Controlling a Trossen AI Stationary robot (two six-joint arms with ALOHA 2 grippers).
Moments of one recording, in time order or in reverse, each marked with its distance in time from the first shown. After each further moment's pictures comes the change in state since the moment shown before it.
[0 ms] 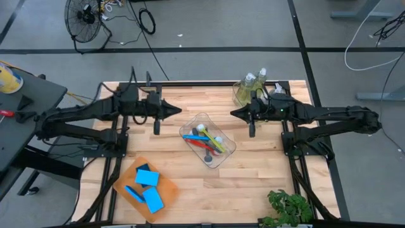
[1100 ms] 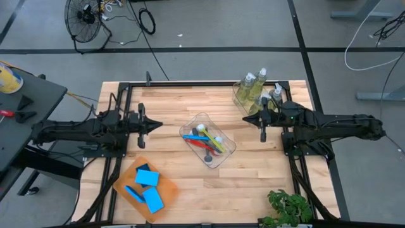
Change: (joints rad) left arm -0.129 -0.519 -0.639 0.262 -0.198 -0.015; right arm -0.001 -0.308 -0.272 -0.064 0.026 -0.171
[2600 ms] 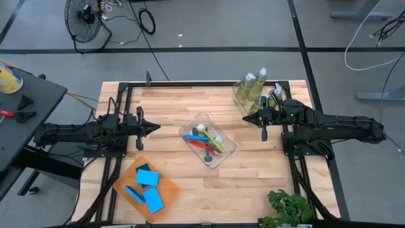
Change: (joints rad) left arm 0.000 -0.152 -0.145 -0.007 -0.006 -0.026; right arm -0.074 -0.002 0.000 0.018 -0.122 0.058
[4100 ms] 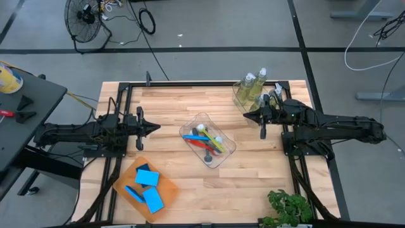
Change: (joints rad) left arm 0.000 0.000 0.000 0.001 0.000 0.000; right arm 0.006 -0.013 0.000 -0.014 0.104 -0.017
